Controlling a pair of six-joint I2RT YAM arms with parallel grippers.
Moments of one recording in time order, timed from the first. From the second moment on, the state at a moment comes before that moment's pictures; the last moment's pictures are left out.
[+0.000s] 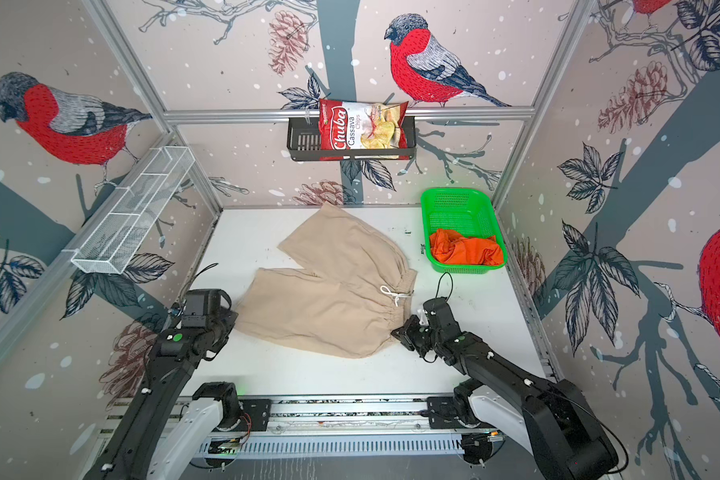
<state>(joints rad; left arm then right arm) -0.02 0.71 0.61 -0.87 -0.21 -1.10 0.51 0.99 0.24 -0.06 -0.50 1.21</state>
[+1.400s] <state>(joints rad) -0.11 1.15 1.14 -0.51 -0.19 -0.63 0.37 0.85 0.51 -0.48 -0.69 1.09</state>
